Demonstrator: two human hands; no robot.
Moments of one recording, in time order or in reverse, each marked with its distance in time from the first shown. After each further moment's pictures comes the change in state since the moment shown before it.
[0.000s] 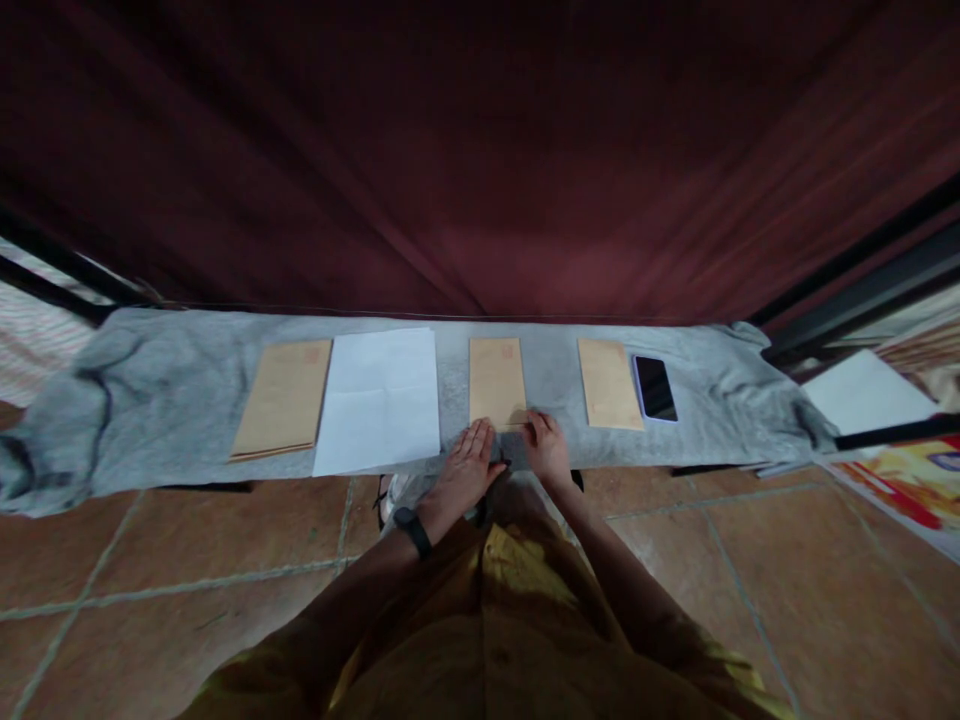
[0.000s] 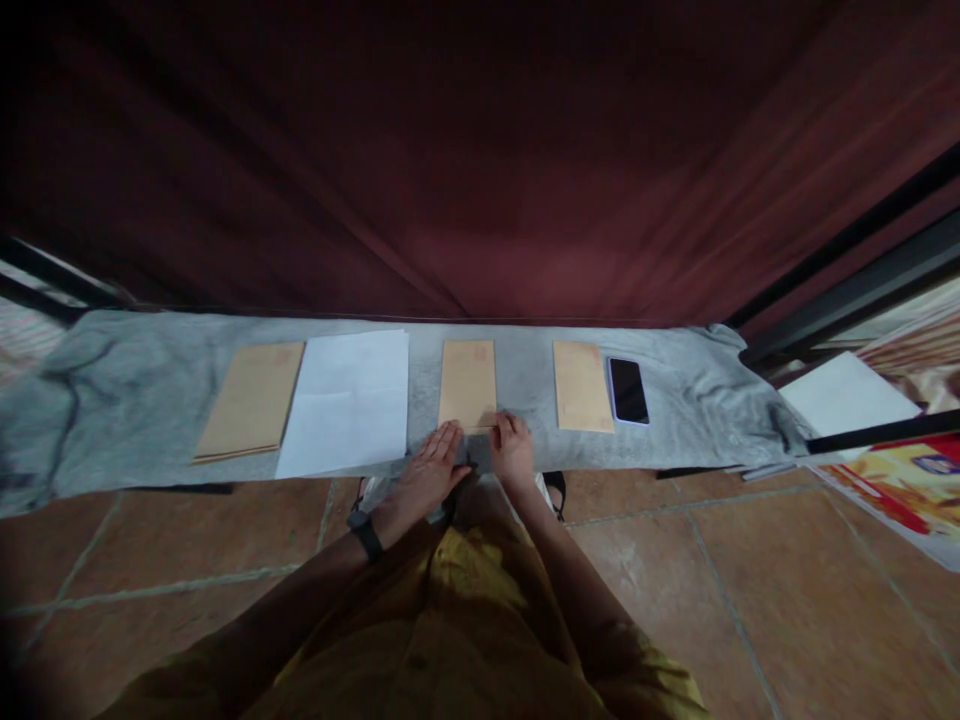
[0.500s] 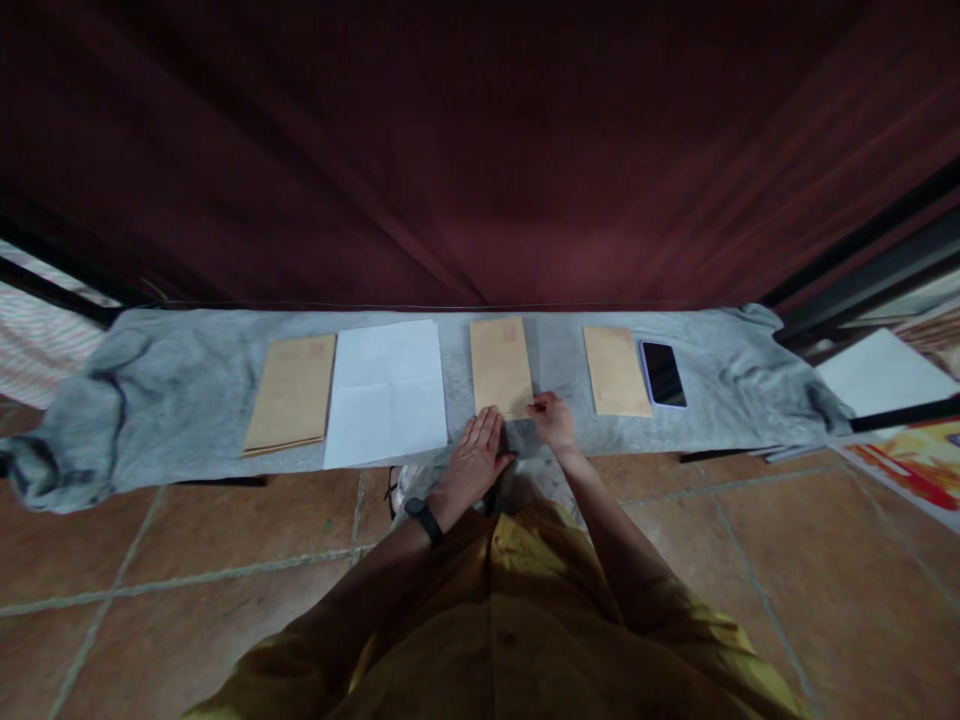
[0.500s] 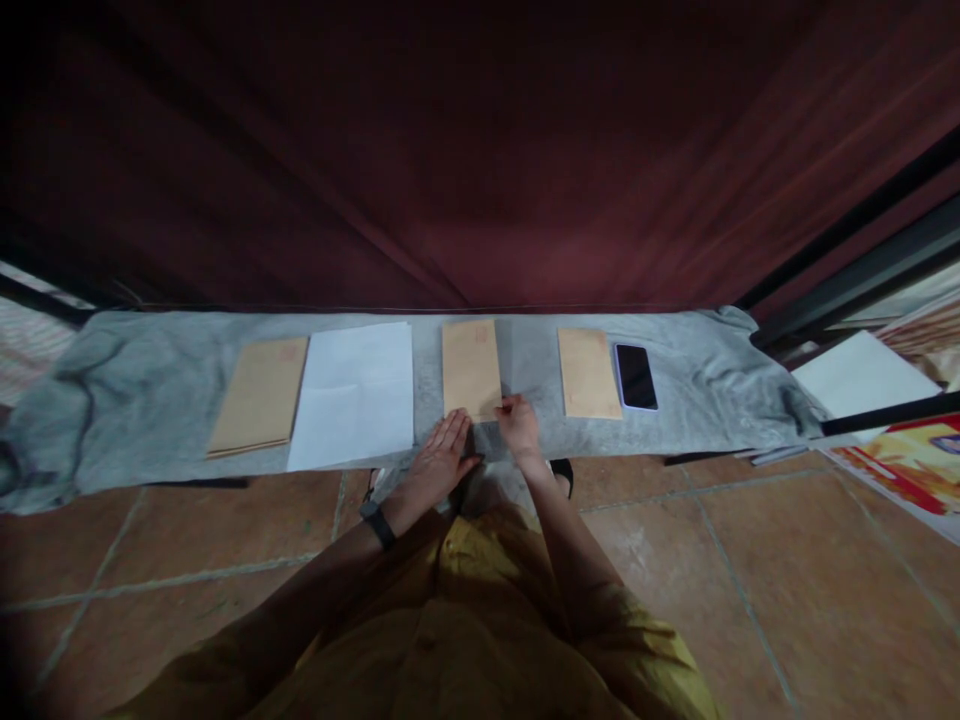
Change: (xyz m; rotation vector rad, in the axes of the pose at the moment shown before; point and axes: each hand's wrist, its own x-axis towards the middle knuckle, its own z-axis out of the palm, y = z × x) left_hand 0.001 0.003 -0.002 0.005 0.001 -0.001; right_hand 0.040 -0.009 -0.003 0.143 -0.146 0.392
